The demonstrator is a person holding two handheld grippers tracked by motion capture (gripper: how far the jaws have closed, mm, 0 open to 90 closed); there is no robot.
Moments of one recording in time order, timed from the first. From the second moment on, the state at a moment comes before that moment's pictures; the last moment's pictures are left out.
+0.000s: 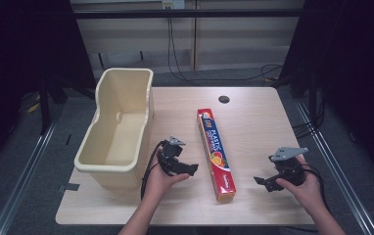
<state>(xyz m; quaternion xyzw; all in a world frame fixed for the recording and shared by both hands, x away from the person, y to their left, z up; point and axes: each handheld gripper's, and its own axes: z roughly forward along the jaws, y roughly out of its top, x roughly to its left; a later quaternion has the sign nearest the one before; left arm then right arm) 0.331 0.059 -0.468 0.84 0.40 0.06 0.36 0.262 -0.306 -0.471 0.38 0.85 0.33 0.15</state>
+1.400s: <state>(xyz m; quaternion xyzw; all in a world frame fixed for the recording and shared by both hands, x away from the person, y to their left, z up) 0.384 -0.012 -0.432 0.86 0.42 0.00 0.29 0.258 -0.313 -0.465 0.39 0.84 0.35 0.16</state>
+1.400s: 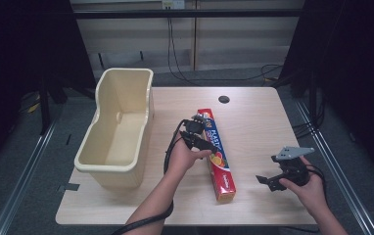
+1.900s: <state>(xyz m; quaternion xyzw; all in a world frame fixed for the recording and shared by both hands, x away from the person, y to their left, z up) 0.395 -0.038 -0.432 0.86 0.44 0.00 0.27 0.259 -0.312 -0.465 0.39 0.84 0.35 0.16</state>
